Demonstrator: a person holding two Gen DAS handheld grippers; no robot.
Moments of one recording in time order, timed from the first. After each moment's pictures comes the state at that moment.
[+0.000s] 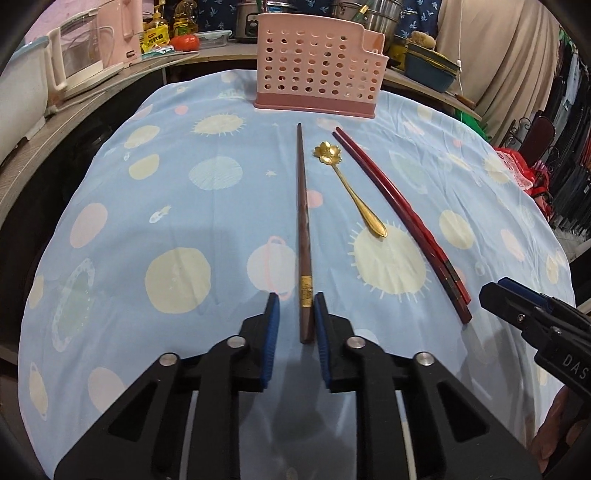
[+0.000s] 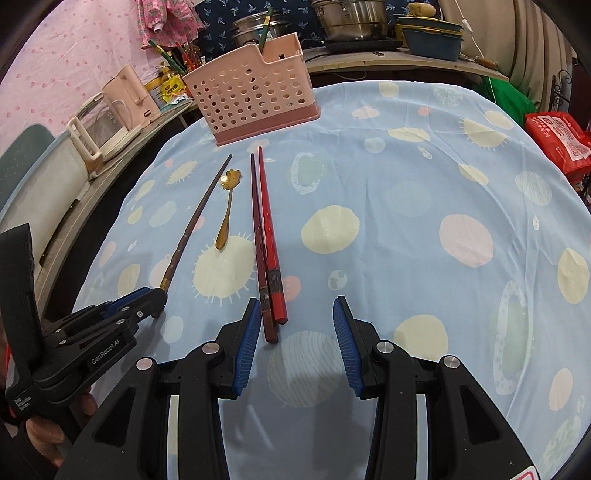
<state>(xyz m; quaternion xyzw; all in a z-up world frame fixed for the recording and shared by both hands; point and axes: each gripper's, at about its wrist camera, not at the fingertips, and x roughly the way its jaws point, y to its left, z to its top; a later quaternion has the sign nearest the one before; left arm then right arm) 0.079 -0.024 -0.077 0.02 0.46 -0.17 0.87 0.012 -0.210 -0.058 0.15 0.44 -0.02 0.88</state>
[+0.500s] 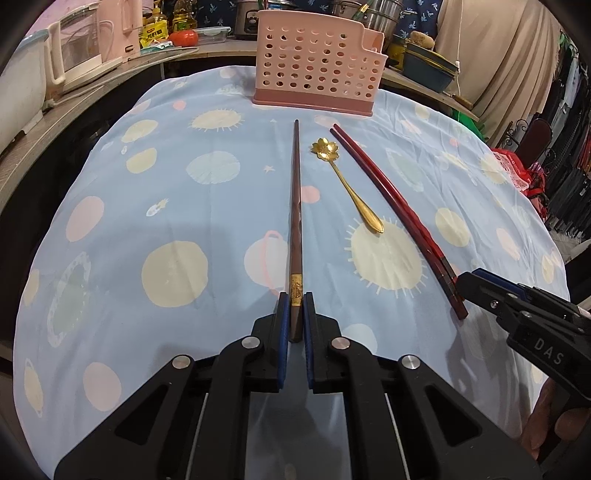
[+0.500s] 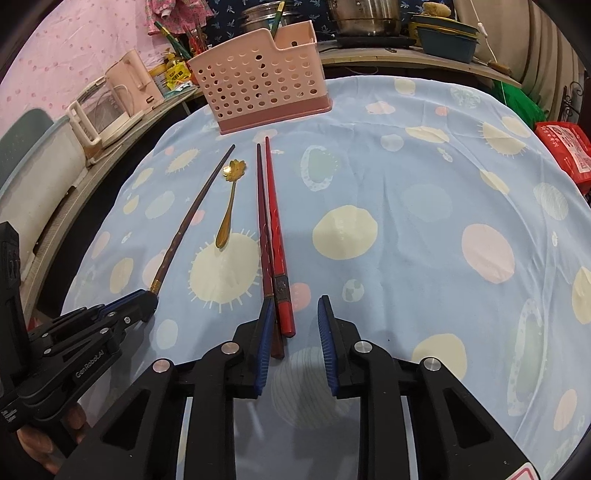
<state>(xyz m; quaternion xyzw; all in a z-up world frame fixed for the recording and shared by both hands) 0.078 -0.021 -0.079 0.01 0.47 -0.18 0.87 0.030 -0.202 -0.067 0.13 0.46 -0.01 0.88</state>
